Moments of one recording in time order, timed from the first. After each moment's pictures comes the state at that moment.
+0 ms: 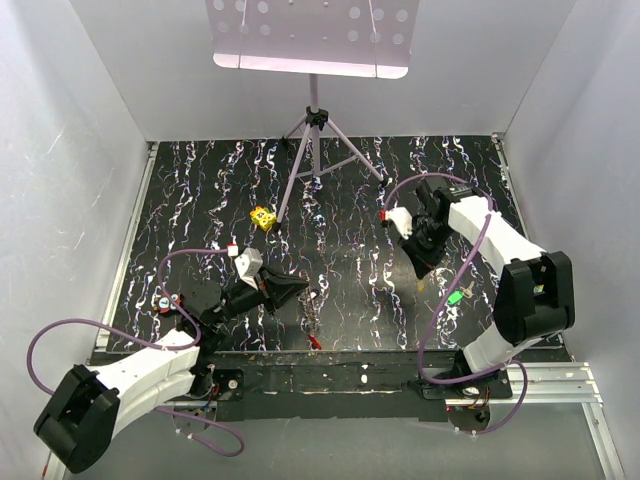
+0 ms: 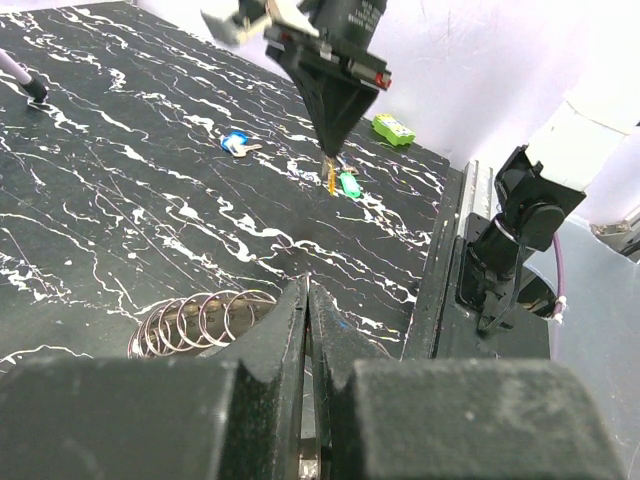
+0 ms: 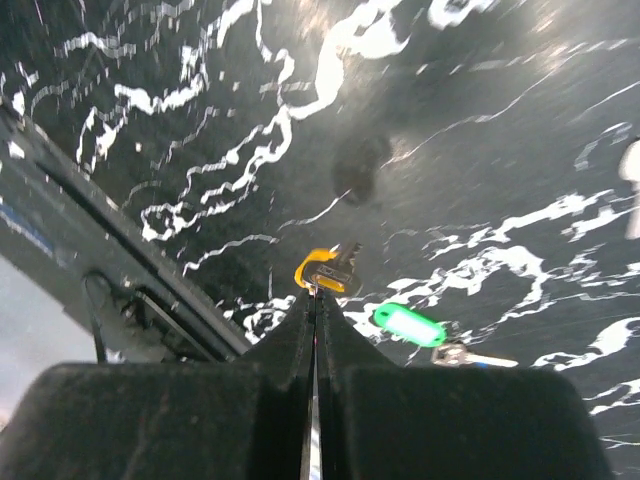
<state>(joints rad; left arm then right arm) -0.63 0.83 0.12 0.87 0.50 -0.37 0.30 1.56 1.25 -1.15 -0.33 -0.65</state>
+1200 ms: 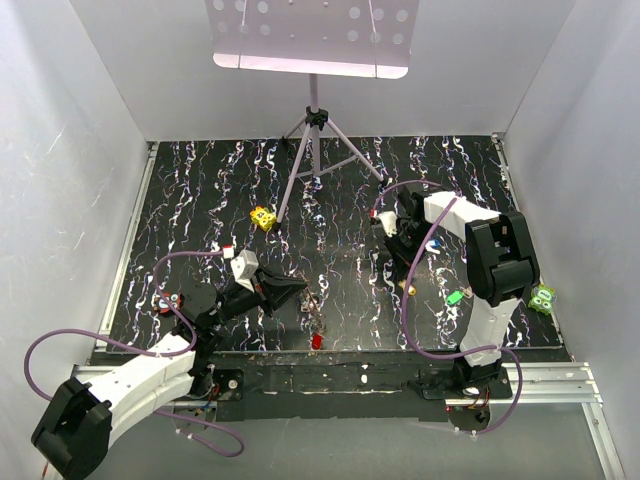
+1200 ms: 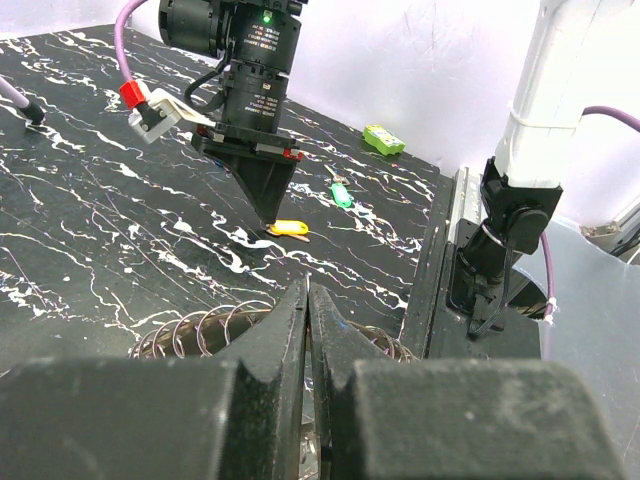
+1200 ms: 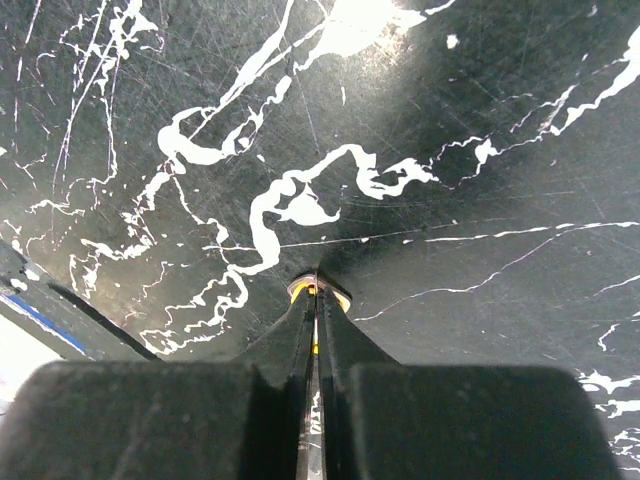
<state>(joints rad) -0.63 0.74 0.13 0.81 0.52 -0.37 0.32 1.89 1.25 -0.97 -0.38 -0.47</state>
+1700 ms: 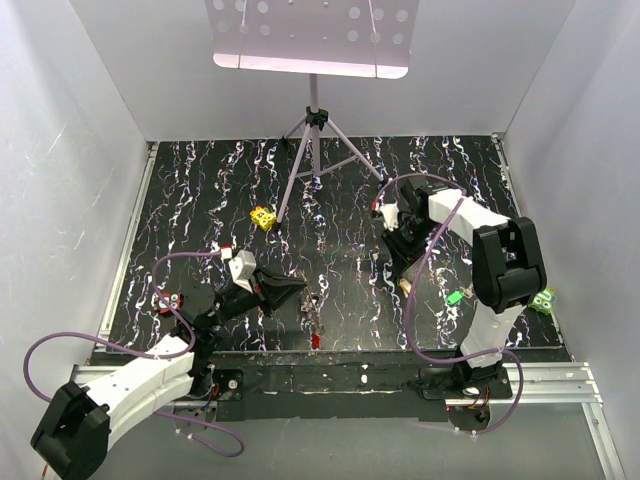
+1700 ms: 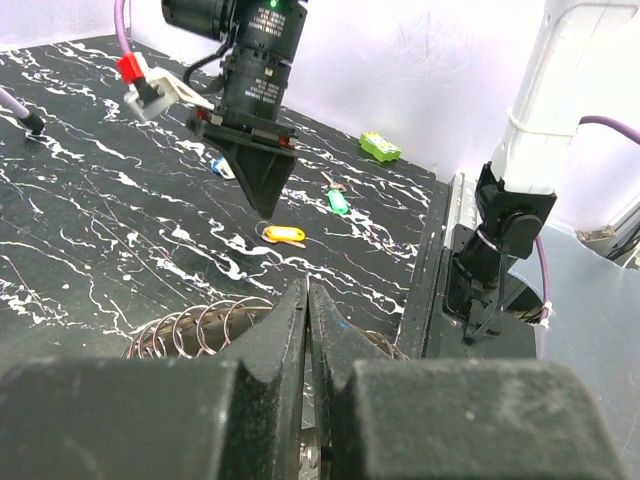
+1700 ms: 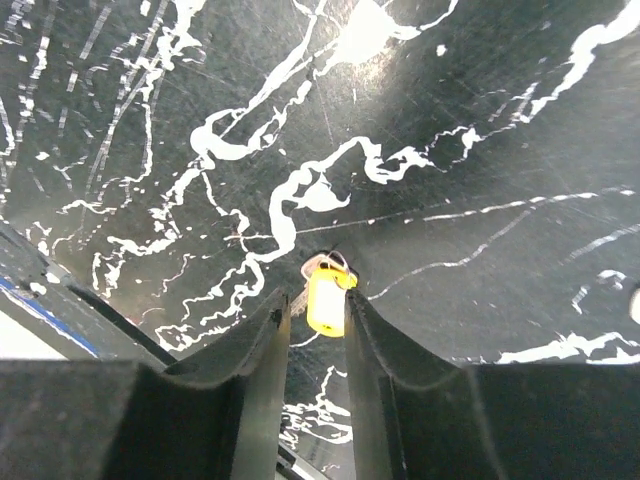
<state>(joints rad) -0.63 0.72 0.13 0.81 0.52 -0.38 0.31 1.84 1.26 -0.97 -0.39 -0.44</state>
